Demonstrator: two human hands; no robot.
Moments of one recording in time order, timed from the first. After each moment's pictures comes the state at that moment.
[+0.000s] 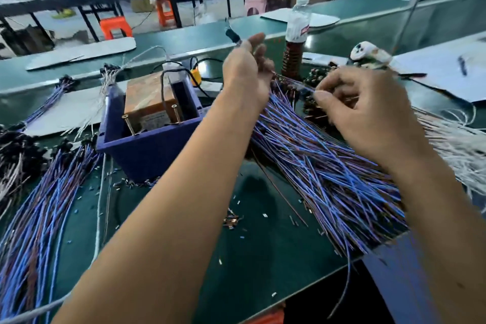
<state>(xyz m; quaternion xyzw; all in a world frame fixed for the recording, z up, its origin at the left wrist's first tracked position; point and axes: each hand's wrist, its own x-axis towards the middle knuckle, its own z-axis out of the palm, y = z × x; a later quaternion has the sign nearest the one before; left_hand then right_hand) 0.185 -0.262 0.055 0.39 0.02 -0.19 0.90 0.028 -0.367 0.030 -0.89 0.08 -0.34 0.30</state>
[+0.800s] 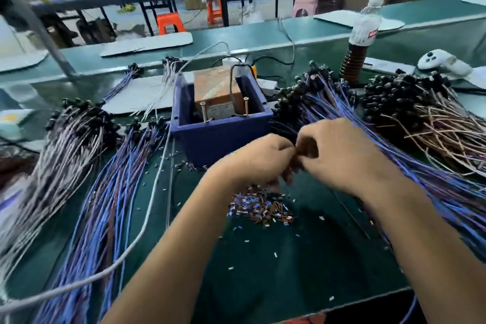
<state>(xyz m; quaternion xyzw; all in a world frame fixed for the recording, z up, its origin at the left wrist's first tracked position) 0.136 -0.123 -0.013 0.86 -0.26 -0.25 0.37 0.076 -0.271 0.000 -0.98 0.01 -0.09 0.16</state>
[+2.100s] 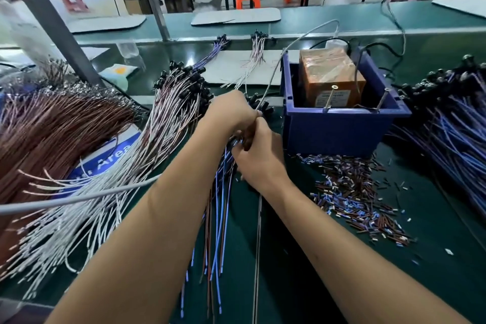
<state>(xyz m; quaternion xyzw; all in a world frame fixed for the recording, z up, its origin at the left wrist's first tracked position) 0.232 0.066 -0.016 0.97 0.05 -0.06 0.25 0.160 -0.018 -0.080 -0.84 -0.05 -0.09 0.54</state>
